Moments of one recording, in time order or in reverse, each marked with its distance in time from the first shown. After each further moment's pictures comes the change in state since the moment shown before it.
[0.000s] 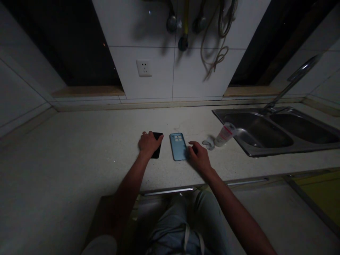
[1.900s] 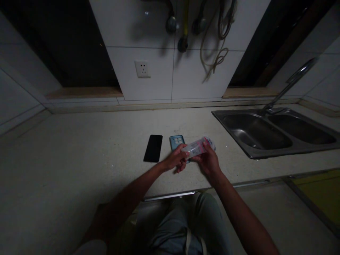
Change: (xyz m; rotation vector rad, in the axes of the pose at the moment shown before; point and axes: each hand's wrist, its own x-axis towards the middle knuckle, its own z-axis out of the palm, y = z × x) left_hand -0.061 0.054 0.015 -1.473 -1.058 0.407; right_hand 0.008 -0.004 -0.010 1.296 0.167 0.567
